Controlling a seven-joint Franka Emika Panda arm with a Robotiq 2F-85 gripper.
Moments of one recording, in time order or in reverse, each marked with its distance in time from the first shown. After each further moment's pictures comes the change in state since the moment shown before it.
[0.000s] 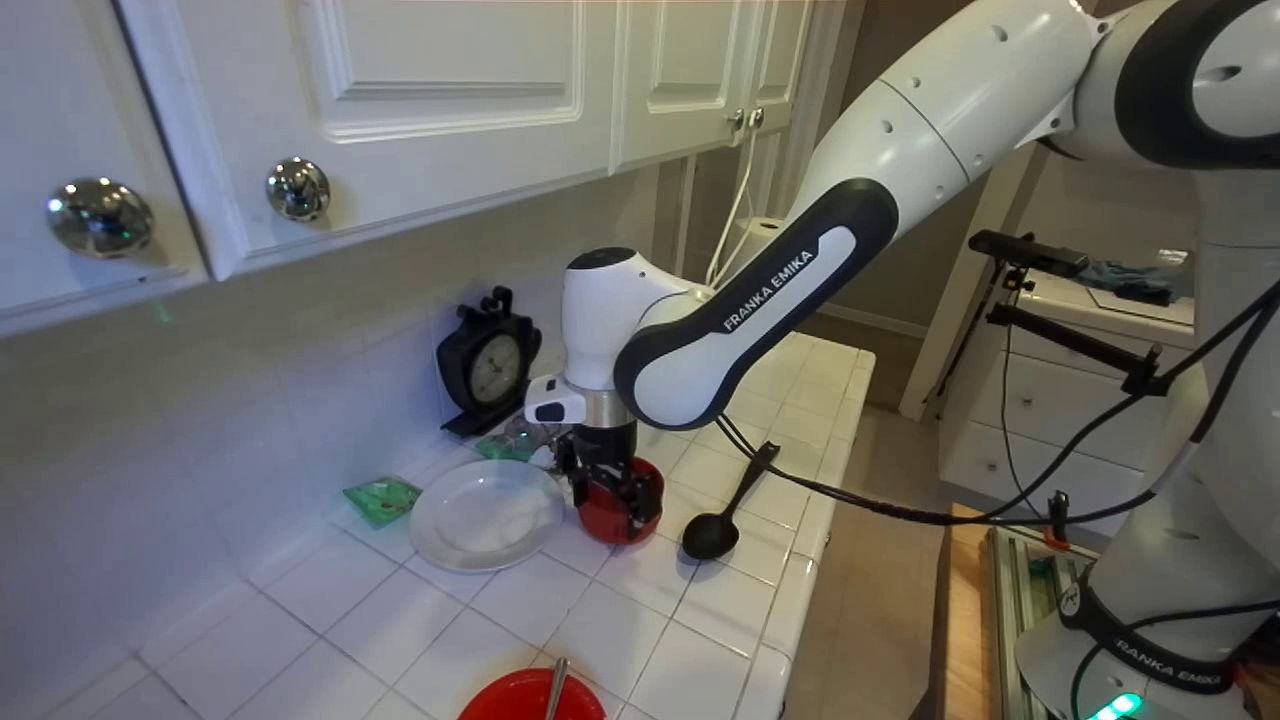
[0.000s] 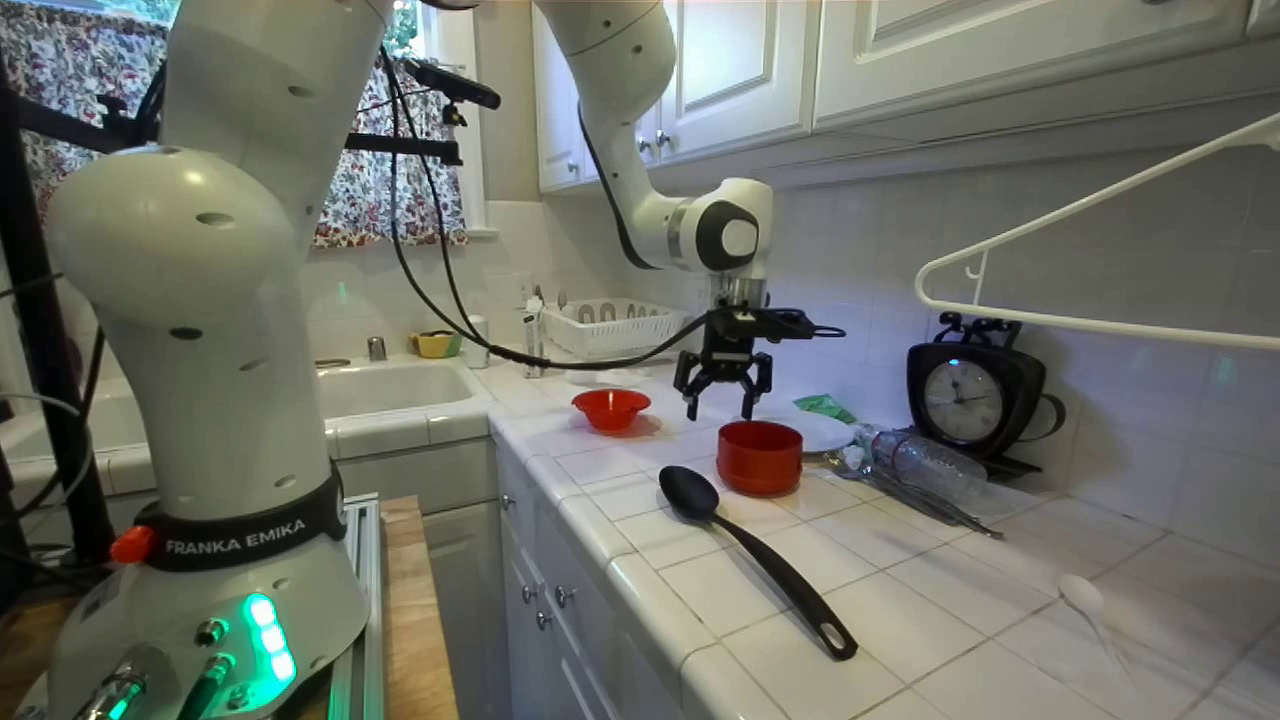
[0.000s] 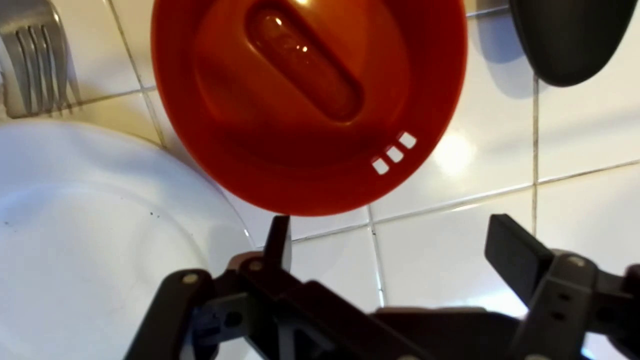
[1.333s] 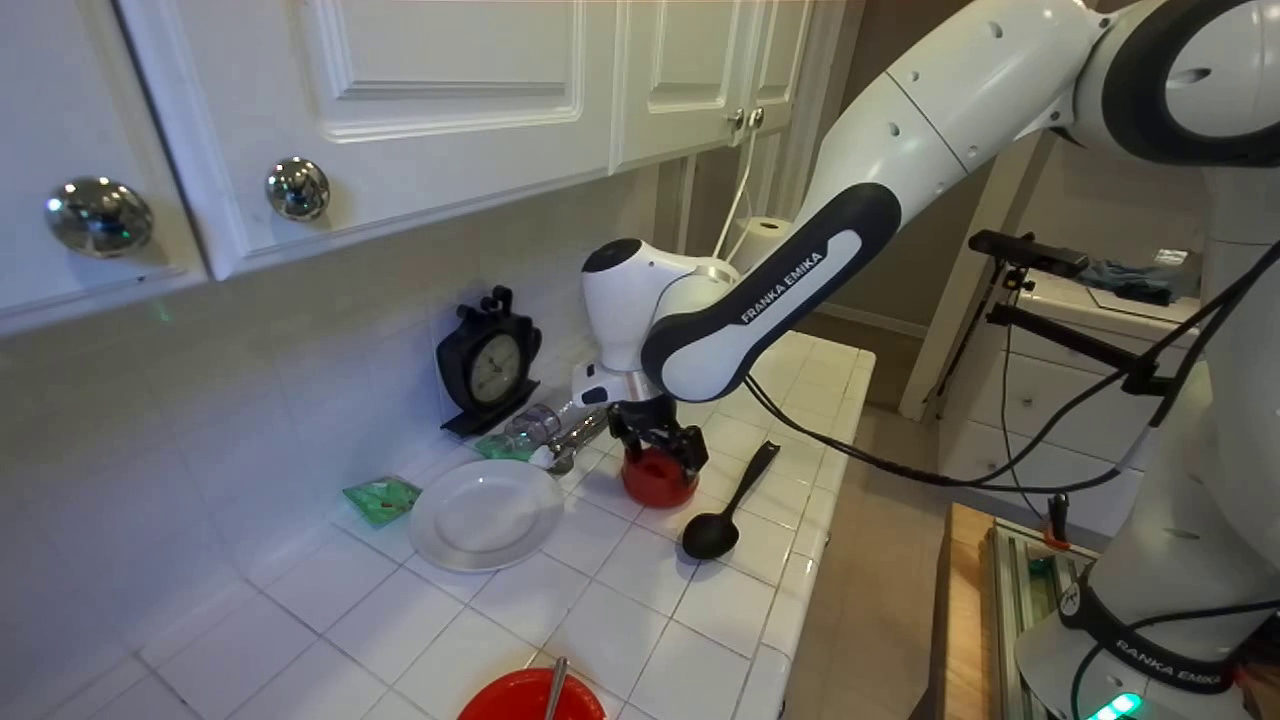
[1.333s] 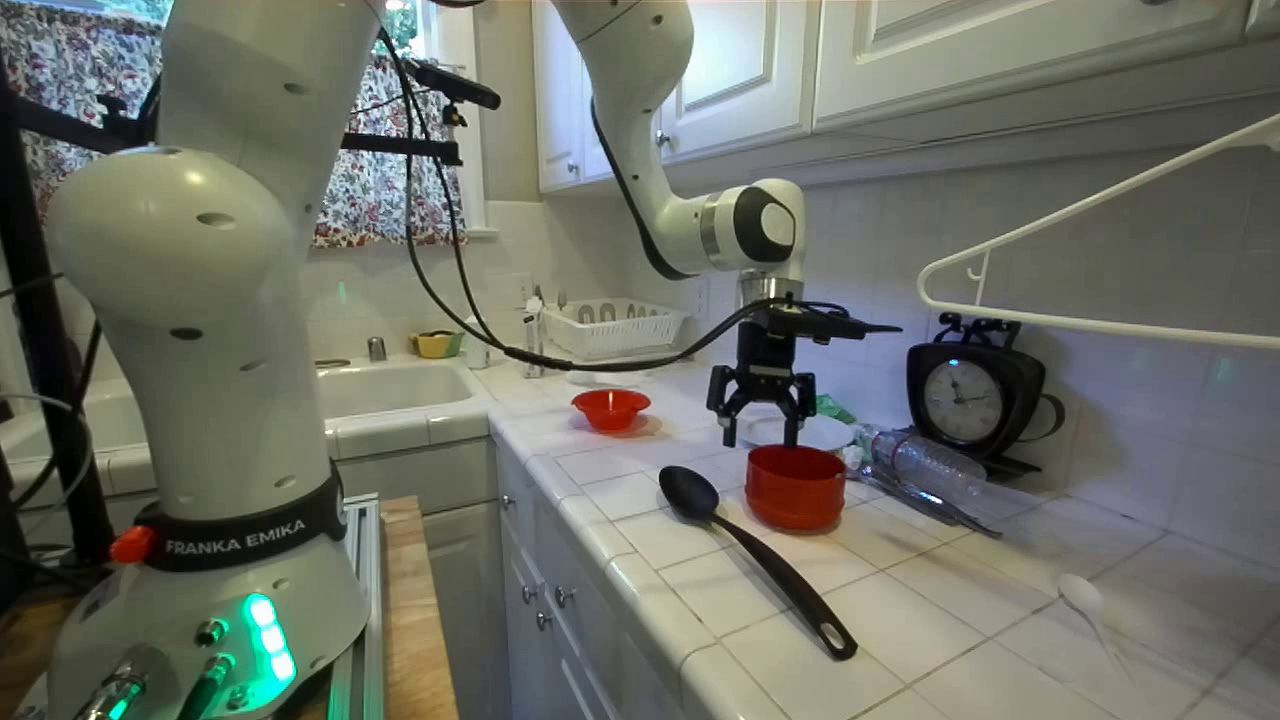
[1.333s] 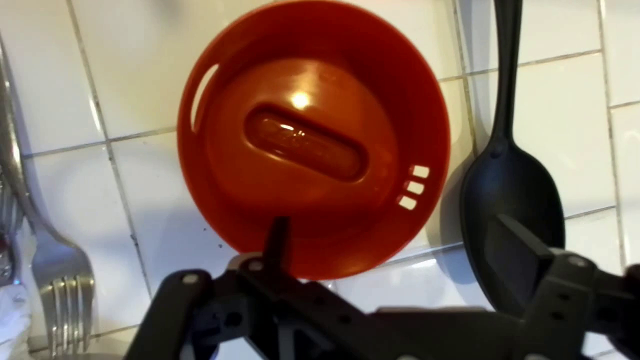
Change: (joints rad) arm 0.002 -0.025 -0.132 -0.002 -0.210 -0.163 -0.002
